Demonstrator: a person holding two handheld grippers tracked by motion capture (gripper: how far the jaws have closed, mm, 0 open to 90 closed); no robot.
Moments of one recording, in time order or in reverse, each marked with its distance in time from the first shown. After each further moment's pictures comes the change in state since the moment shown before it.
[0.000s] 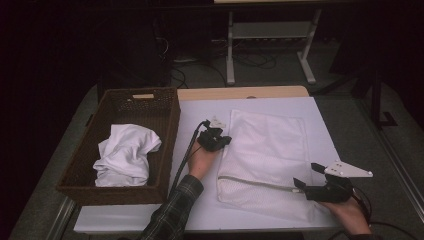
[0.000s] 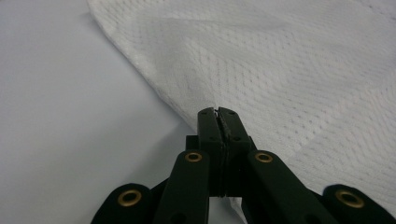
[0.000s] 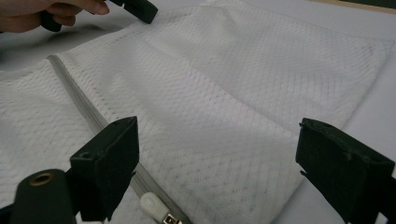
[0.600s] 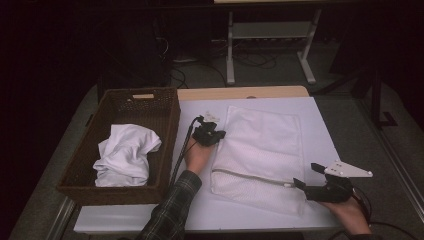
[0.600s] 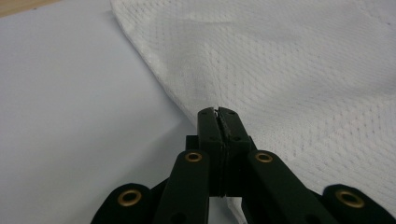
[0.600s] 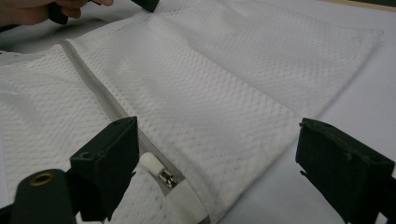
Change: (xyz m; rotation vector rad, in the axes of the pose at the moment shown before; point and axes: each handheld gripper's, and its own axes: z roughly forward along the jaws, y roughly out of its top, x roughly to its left) left arm 0.023 0.000 -0.003 -0.023 0.052 -0.056; right arm -0.001 -0.001 0.000 0.004 0.002 0.001
